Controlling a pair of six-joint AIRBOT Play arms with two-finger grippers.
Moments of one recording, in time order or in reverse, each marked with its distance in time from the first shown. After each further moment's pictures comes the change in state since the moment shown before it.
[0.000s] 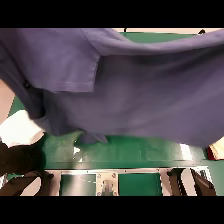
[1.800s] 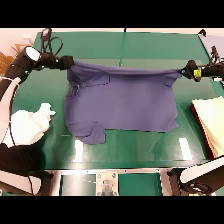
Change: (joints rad) left arm -0.113 -0.699 -0.407 0.148 0.497 0.069; right arm 0.241 -1.153 0.142 0.003 -0.022 -0.232
